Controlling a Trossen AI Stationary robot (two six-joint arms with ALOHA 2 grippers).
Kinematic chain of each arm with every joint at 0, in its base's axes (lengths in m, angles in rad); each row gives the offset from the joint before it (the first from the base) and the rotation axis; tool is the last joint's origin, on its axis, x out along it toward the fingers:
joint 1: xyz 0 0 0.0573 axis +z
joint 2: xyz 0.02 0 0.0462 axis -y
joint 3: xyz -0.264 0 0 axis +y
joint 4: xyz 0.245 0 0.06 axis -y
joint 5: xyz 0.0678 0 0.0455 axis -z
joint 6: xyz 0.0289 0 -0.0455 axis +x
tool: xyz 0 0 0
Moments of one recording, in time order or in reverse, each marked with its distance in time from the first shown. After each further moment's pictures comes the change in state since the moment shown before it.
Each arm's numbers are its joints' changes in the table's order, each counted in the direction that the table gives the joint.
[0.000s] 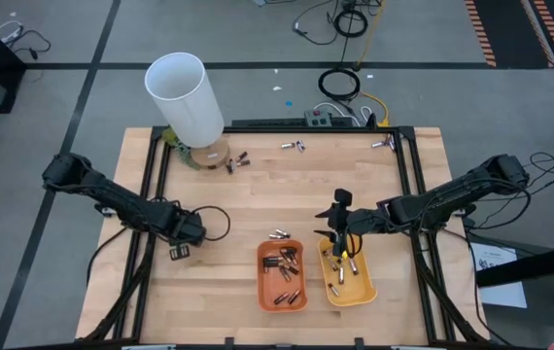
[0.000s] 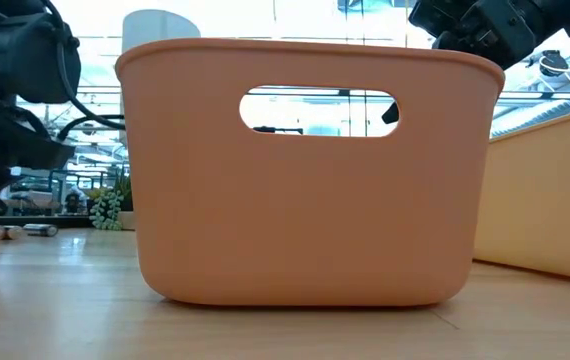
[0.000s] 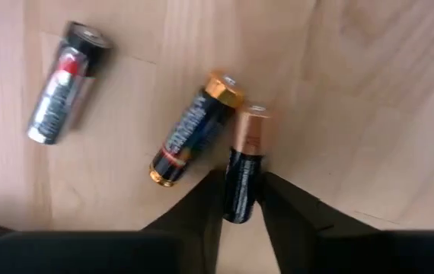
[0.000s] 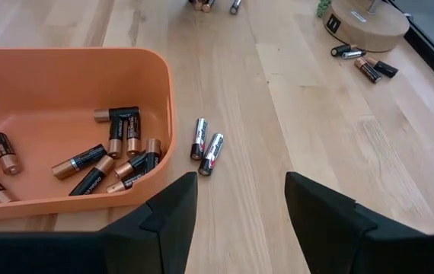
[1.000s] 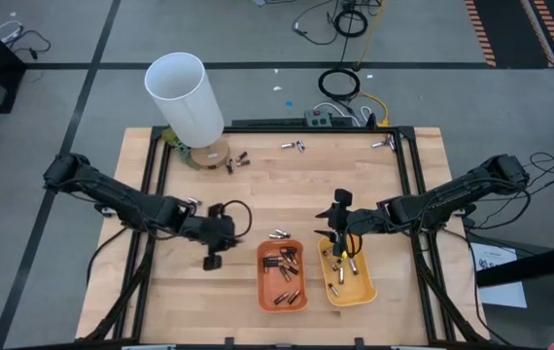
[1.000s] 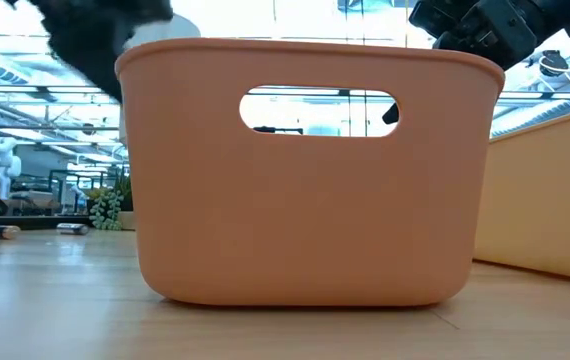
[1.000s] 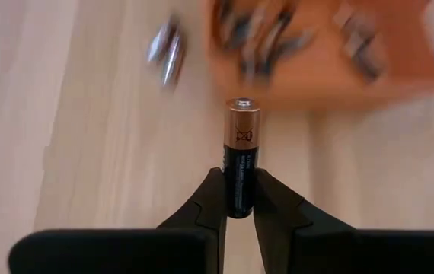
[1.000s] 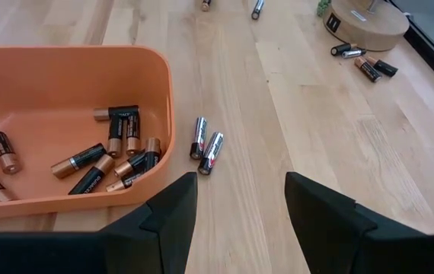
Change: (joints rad) left arm 0.000 0.001 -0.329 0.428 -0.082 0.278; right arm 0.000 0.000 0.001 -0.002 0.000 0.000
